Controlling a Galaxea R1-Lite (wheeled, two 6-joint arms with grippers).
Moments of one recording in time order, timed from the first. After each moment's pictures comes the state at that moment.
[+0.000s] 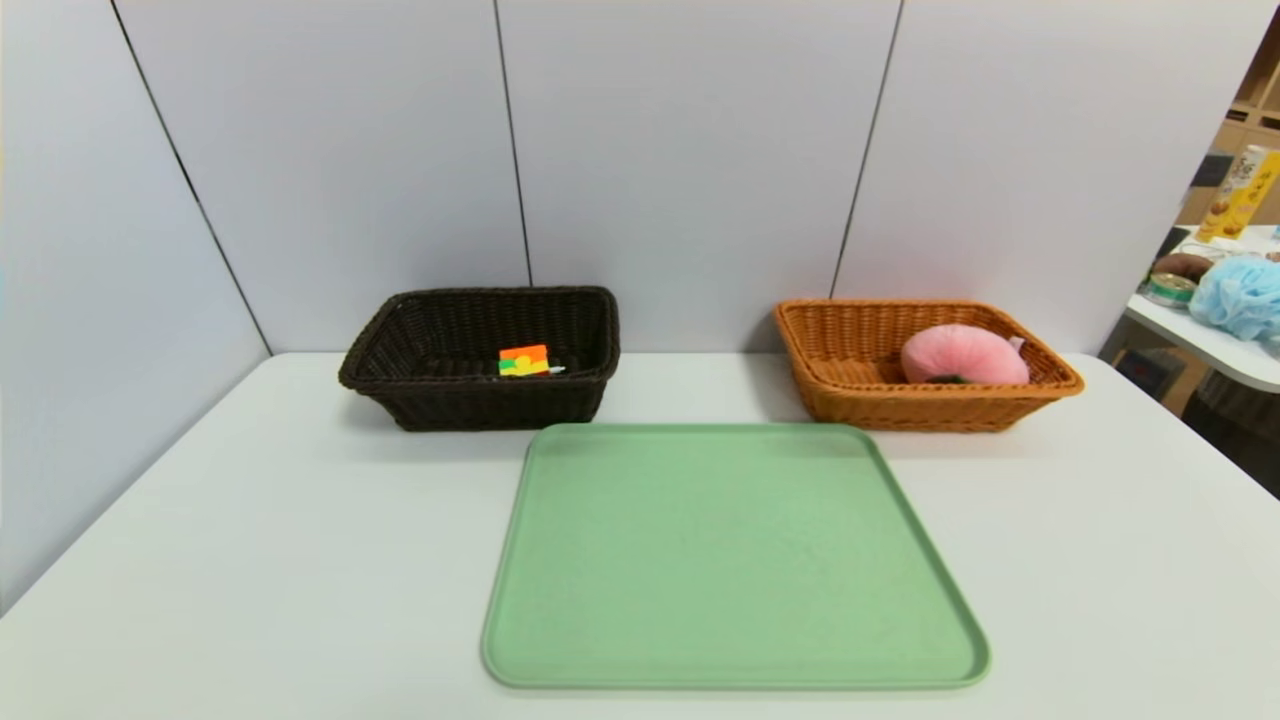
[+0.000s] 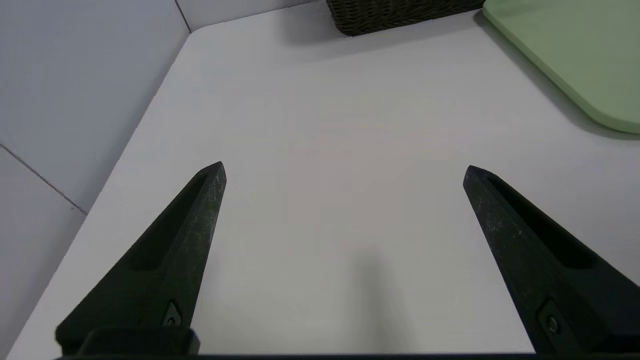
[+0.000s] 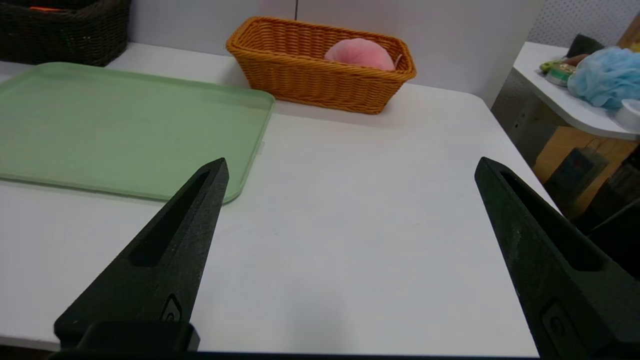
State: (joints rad) left arm 0.00 0.13 -0.01 -0.07 -0.03 0.17; right arm 0.00 0.00 -0.42 0.38 0.04 -0.14
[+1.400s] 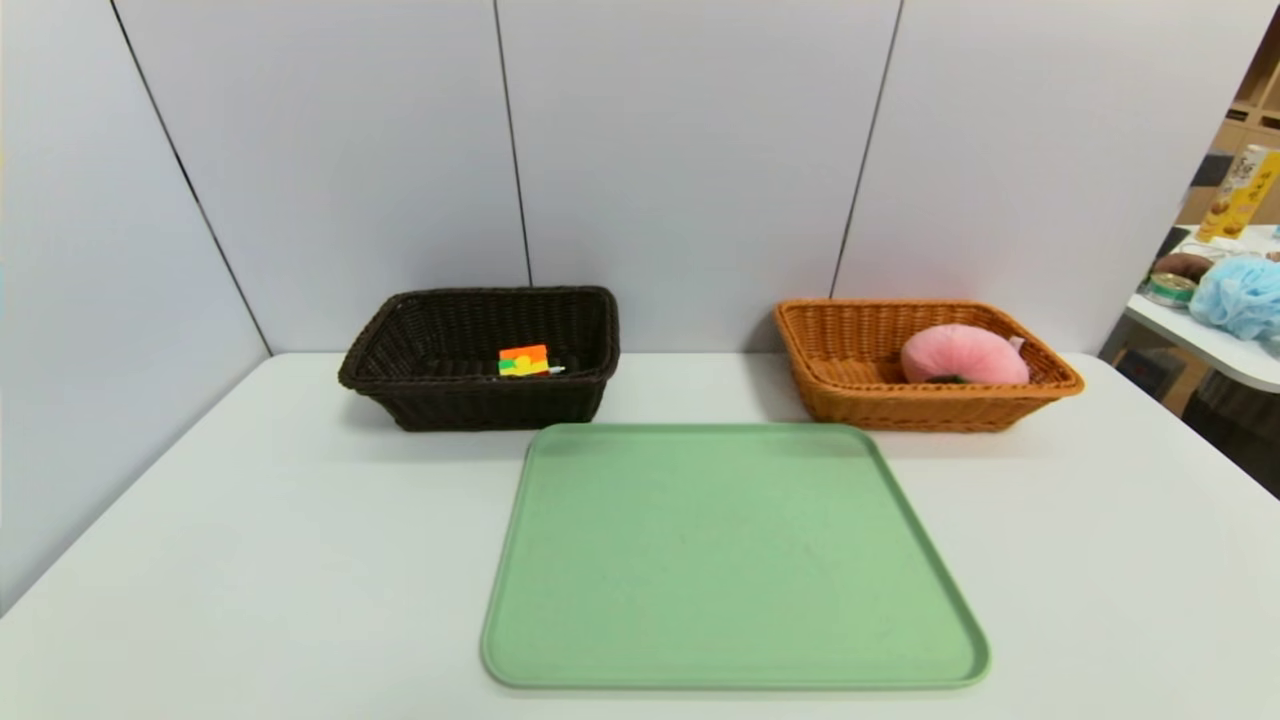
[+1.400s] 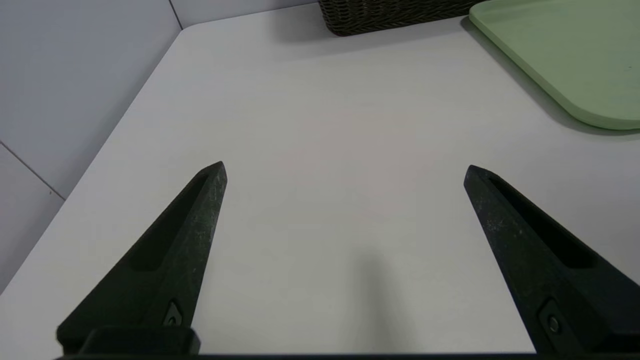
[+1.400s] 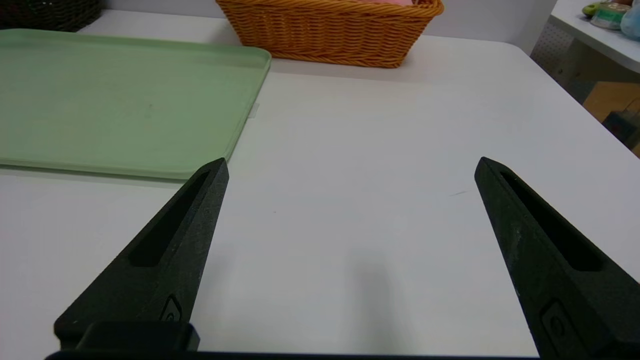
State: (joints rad) left arm 0.00 0.00 0.00 0.01 -0.05 0.12; right arm 0.00 0.00 0.00 0.00 0.04 -0.08
